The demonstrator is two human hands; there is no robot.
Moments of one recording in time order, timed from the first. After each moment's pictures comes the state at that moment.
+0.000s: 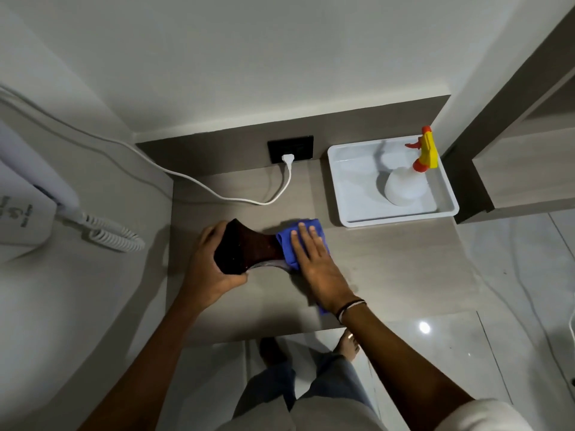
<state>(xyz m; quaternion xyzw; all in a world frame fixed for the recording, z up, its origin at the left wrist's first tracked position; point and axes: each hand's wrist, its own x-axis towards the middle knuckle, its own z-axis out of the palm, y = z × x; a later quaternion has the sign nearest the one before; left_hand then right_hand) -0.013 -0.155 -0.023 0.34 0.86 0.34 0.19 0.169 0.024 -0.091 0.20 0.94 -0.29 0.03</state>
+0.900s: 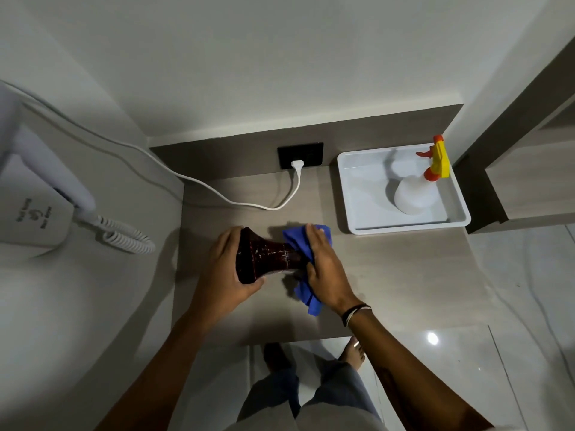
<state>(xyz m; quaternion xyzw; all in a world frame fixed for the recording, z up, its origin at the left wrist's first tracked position) 0.005 -0.150 -0.018 0.38 0.87 0.28 0.13 0.157 0.029 -0.061 0.28 0.83 -0.49 -0.04</state>
